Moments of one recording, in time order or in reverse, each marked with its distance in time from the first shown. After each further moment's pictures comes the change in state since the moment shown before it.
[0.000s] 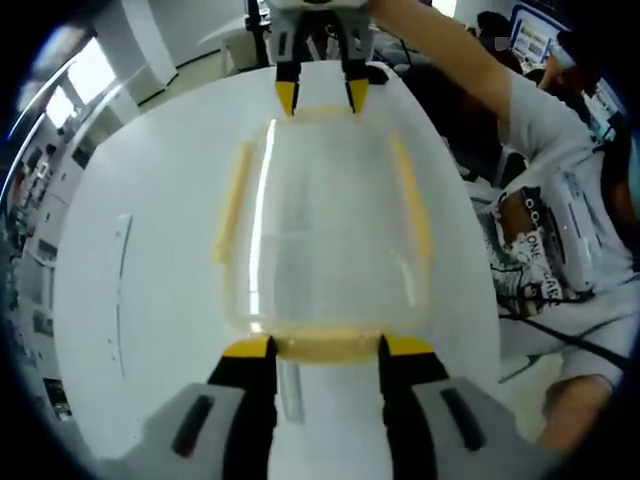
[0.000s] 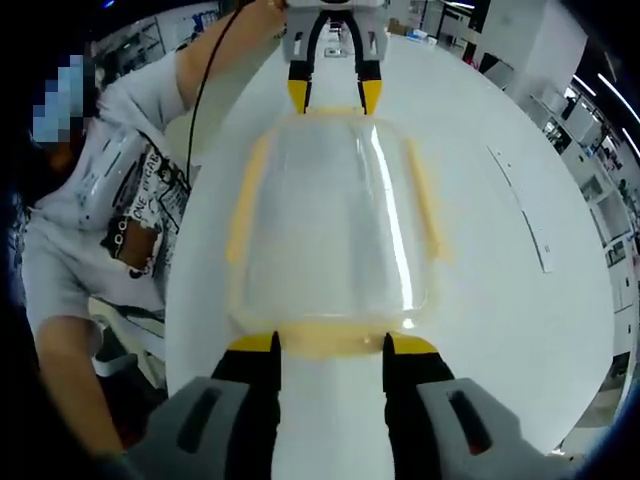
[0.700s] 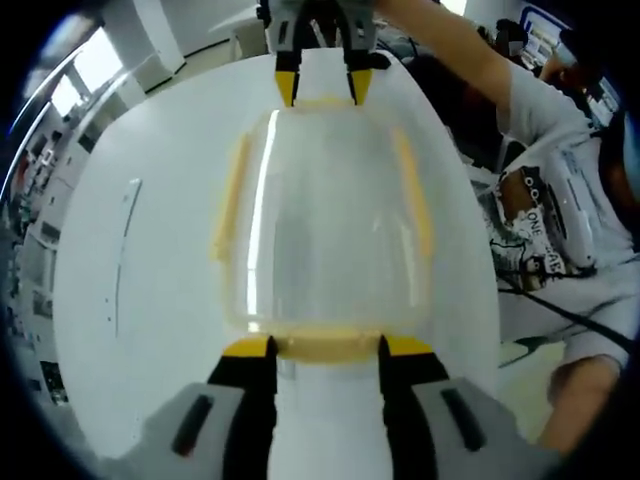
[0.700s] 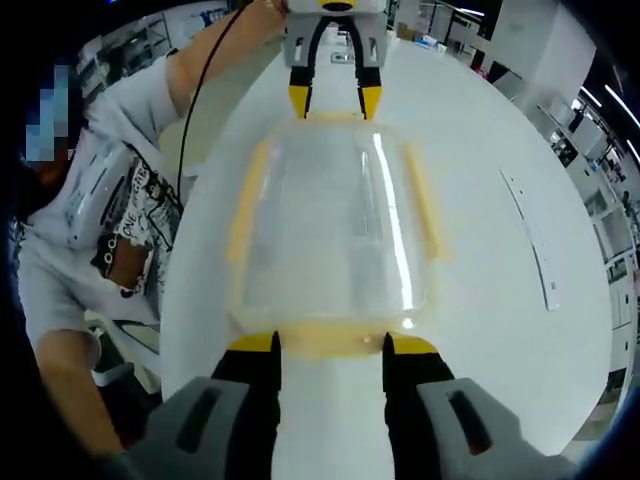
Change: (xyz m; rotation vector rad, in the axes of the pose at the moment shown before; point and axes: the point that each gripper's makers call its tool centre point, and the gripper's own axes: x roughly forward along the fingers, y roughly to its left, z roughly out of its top) left arm -0.018 0.003 -0.050 -0.033 0.030 0.016; right arm 0.022 -0.001 0.046 -0.031 -0.008 0.006
